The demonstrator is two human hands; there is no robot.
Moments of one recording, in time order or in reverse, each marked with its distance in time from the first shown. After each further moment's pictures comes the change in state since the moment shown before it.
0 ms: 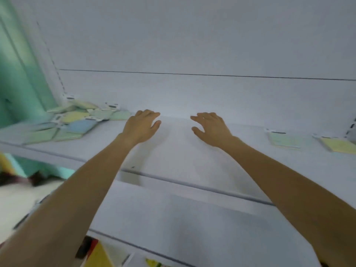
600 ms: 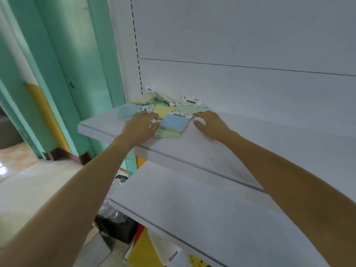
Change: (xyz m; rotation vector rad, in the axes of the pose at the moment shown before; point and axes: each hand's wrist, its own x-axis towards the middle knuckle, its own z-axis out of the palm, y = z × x) left_hand -0.072 -0.308 -0.038 -0.112 -0.021 -0.272; right_hand 0.170 -0.267 0.117 0.274 -0.130 -0.075
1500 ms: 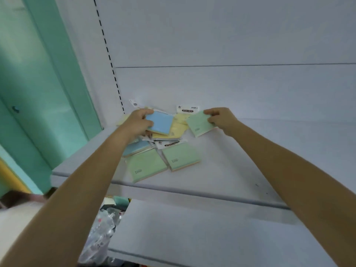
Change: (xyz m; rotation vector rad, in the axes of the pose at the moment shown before) left_hand 0.147 -0.064 0.007 -0.815 -0.248 -0.116; right_hand 0.096 0.008 0.012 0.704 0.309 0.497
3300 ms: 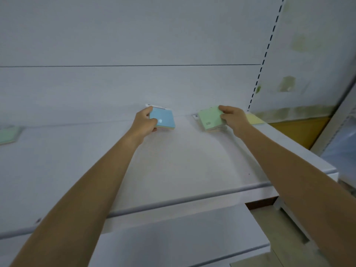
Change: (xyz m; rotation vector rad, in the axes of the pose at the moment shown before) left_hand -0.076 0.239 0.513 -0.257 -0.271 0.161; right_hand -0.127 0.196 -0.539 0.032 0.569 0.190
